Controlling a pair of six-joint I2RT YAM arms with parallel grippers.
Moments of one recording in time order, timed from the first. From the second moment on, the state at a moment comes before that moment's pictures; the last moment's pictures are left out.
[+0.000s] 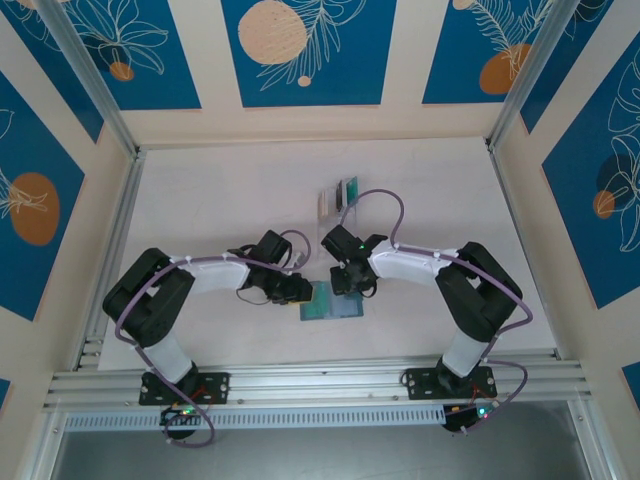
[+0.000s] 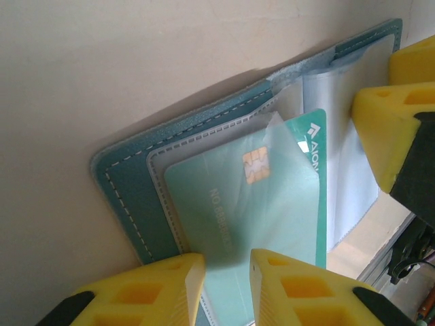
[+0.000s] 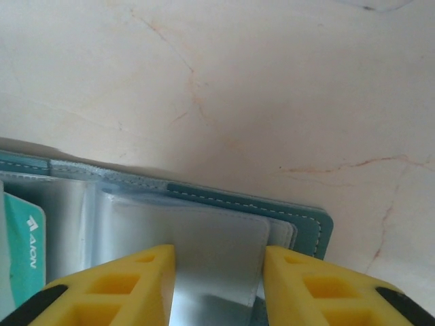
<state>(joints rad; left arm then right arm) -0.67 1.69 0.79 -0.24 0.56 -0.62 0.77 1.70 0.99 -0.63 0.04 0.55</state>
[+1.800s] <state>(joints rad) -0.70 1.66 0.78 -0.24 0.47 -0.60 0.82 1.67 1.02 -0.66 0.02 0.53</state>
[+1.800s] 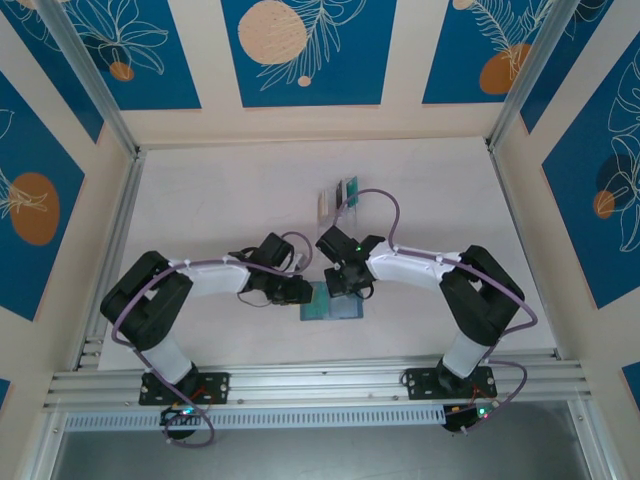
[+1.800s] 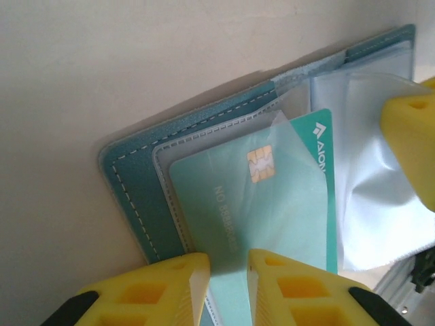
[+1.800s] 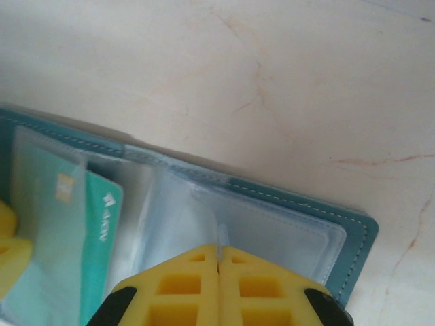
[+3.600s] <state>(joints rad) -0.85 1.67 0.88 -0.39 0.19 -0.71 0.67 1.58 0.82 -0.57 -0.47 0.76</state>
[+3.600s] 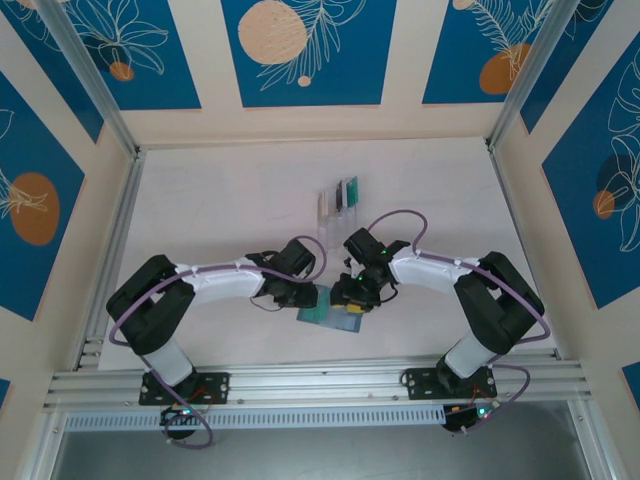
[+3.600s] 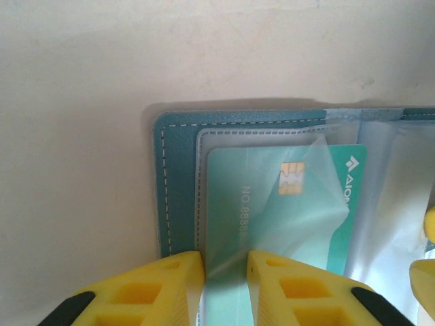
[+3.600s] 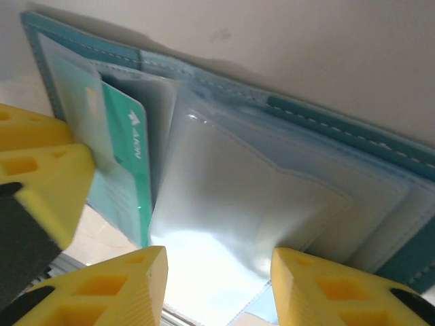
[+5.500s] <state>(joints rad) -0.85 1.69 0.89 -0.37 0.21 -0.73 0.64 1.57 0.75 -0.35 -0.59 0.81</state>
